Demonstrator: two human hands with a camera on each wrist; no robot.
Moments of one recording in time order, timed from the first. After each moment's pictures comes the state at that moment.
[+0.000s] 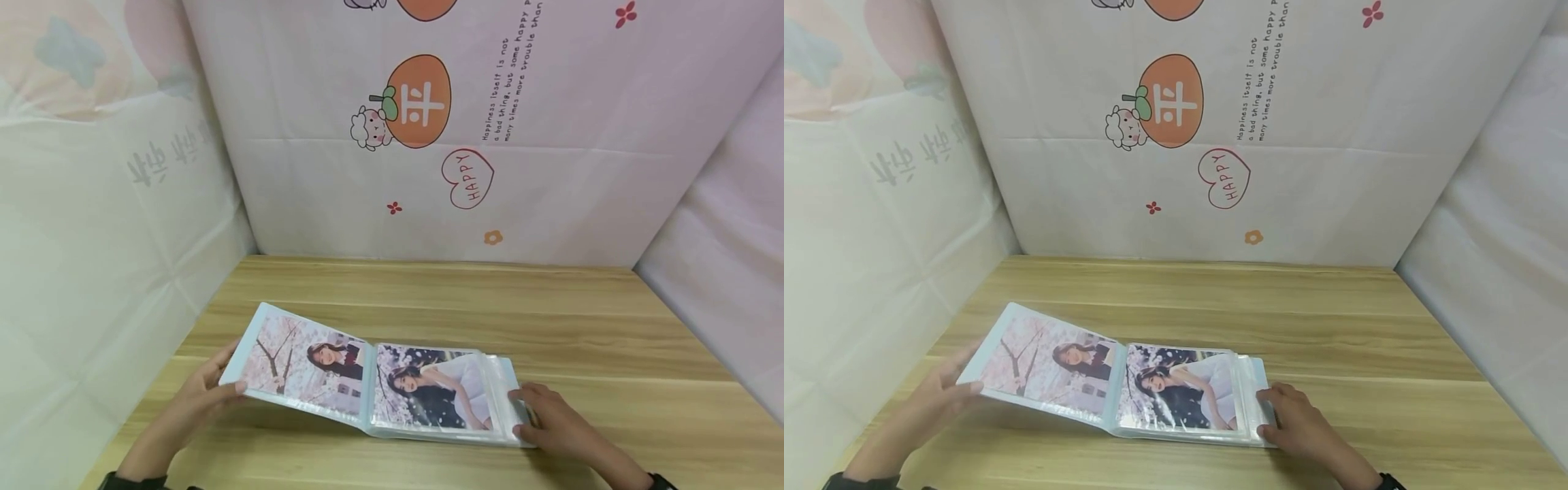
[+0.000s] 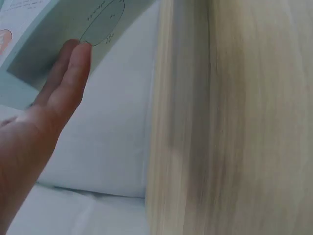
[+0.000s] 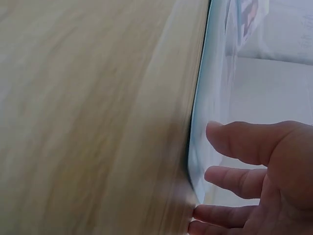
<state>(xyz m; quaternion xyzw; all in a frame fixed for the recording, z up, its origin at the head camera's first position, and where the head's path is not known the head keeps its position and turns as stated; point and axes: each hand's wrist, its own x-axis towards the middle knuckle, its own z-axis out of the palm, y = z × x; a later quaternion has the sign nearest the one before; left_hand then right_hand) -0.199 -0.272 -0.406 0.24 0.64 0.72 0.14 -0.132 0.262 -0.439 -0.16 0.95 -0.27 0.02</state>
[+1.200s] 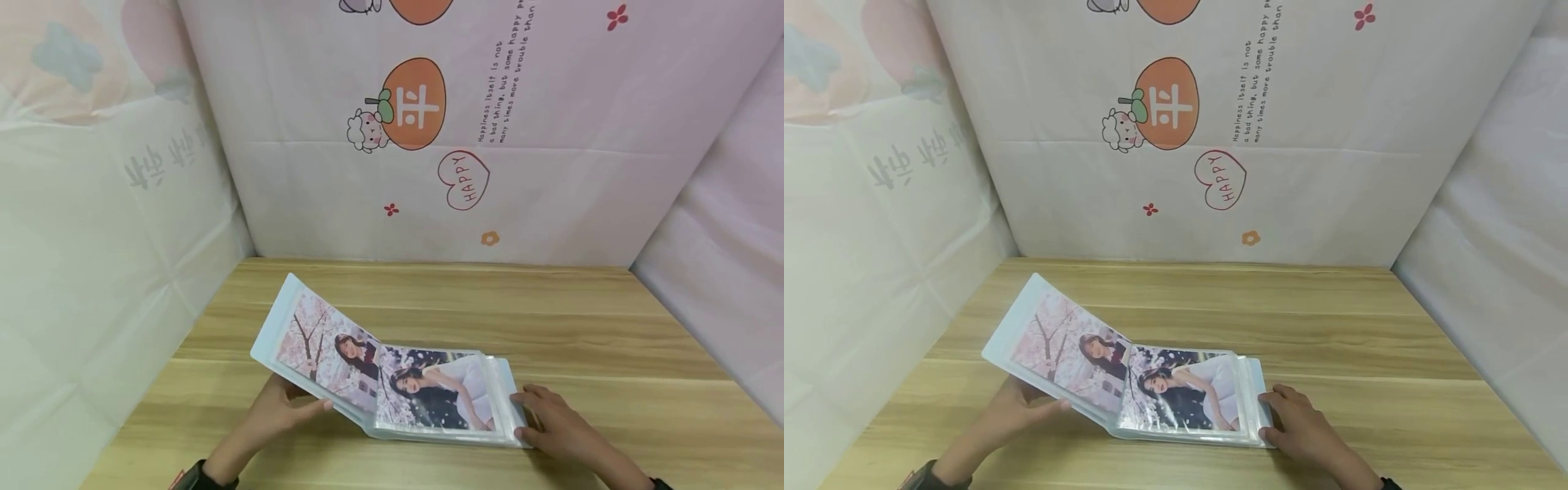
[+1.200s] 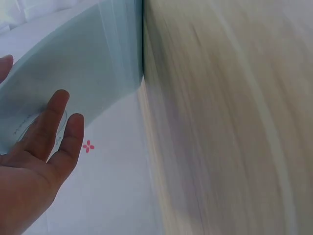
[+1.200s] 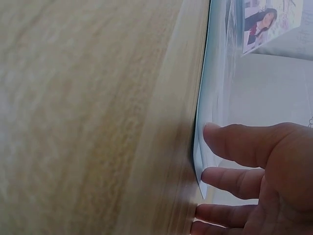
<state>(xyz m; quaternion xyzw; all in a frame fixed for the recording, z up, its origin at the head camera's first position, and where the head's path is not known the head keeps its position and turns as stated) -0.185 -0.168 -0.416 0.27 0.75 0.60 0.00 -0.126 0.269 -0.439 -0.14 0.96 -0.26 0.03</state>
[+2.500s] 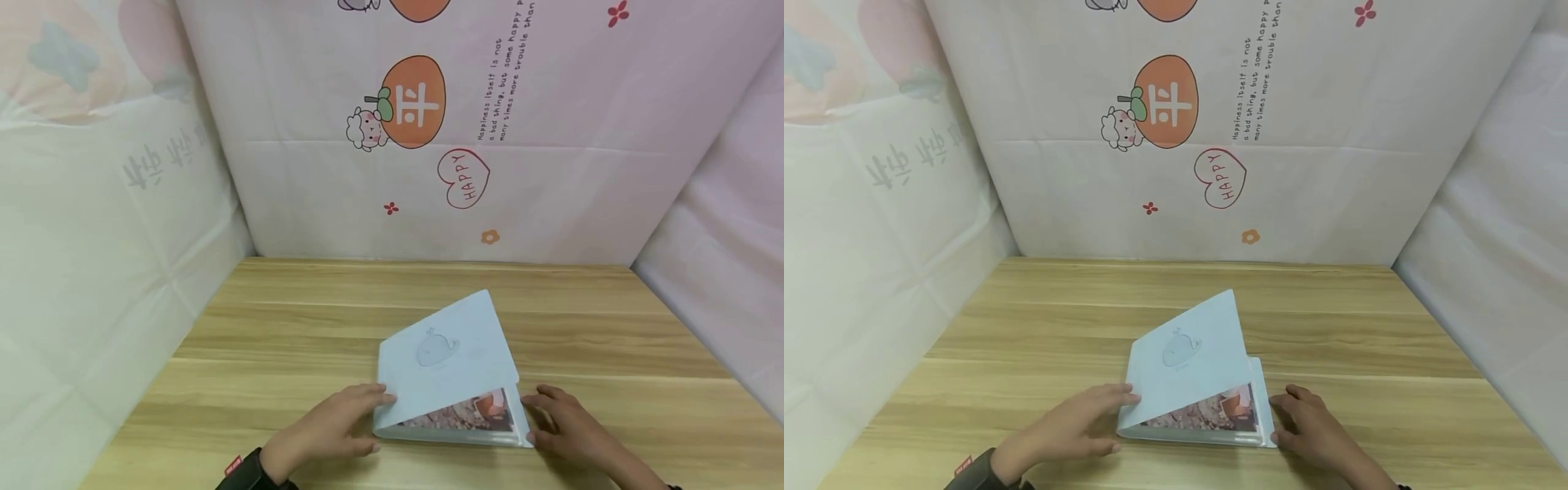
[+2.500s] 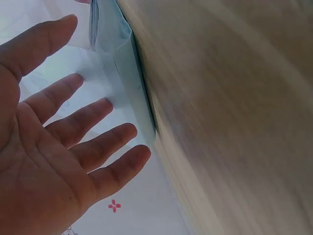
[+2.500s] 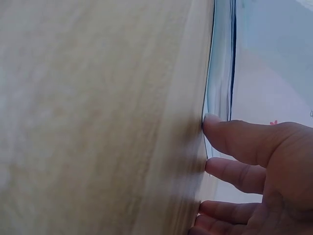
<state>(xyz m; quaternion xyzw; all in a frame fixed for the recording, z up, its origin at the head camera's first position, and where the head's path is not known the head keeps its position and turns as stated) -0.180 -0.110 -0.422 0.44 0.85 0.26 0.08 -0.118 0.284 -0.443 -0.15 0.95 -0.26 -0.02</state>
